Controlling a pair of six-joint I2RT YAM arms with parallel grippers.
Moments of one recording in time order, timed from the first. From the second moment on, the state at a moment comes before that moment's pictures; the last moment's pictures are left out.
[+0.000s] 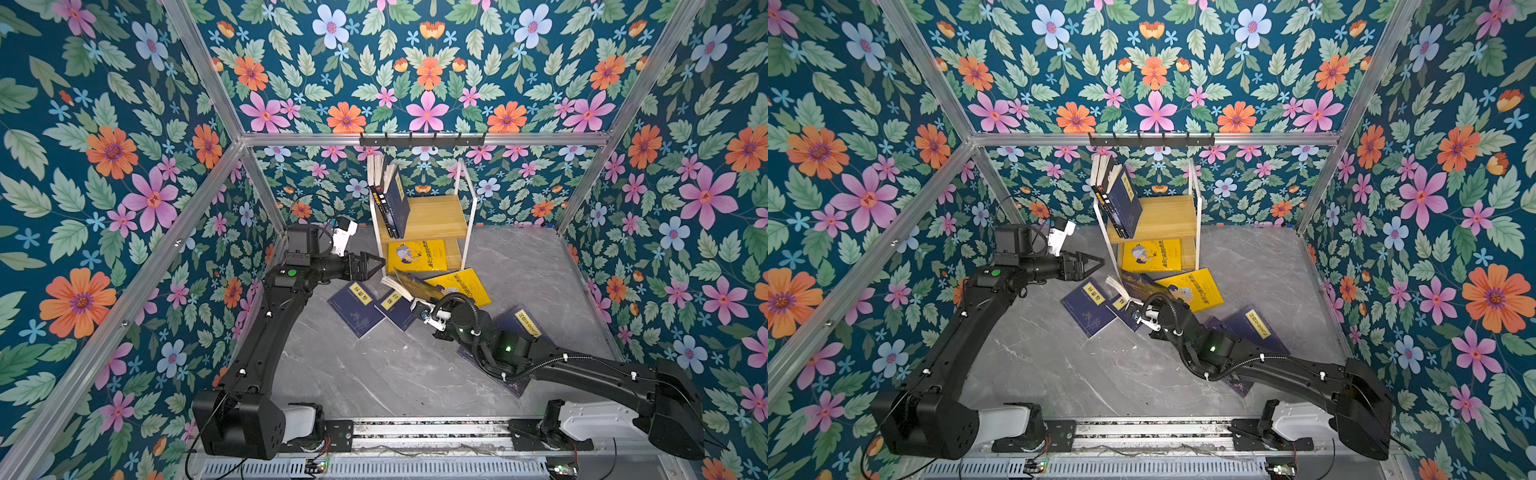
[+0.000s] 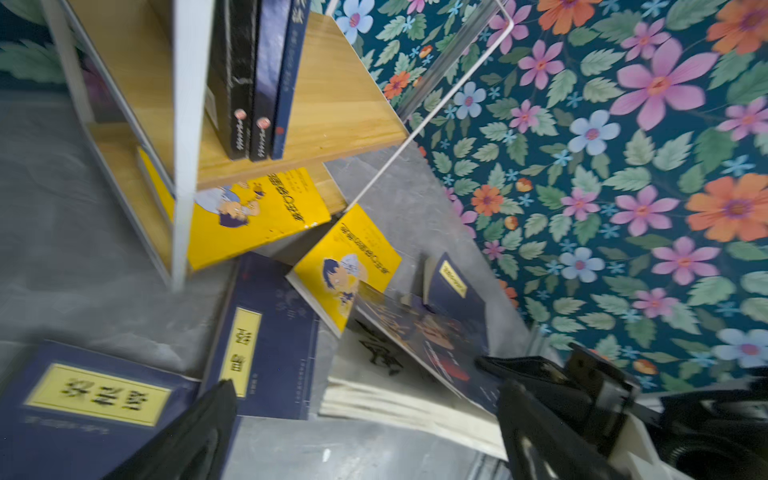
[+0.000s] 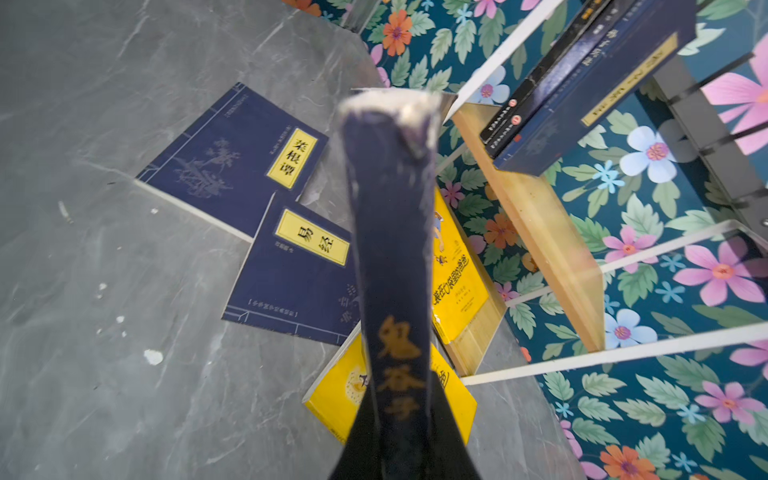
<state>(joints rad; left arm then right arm) -0.15 1.29 1.22 -0.55 0.85 -0.24 1.04 1.27 0.85 0.02 0.50 -0.57</state>
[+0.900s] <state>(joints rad) -0.21 1.38 1.05 -0.24 1.04 -0.60 1.08 1.47 1.00 -0.01 0.58 -0.50</state>
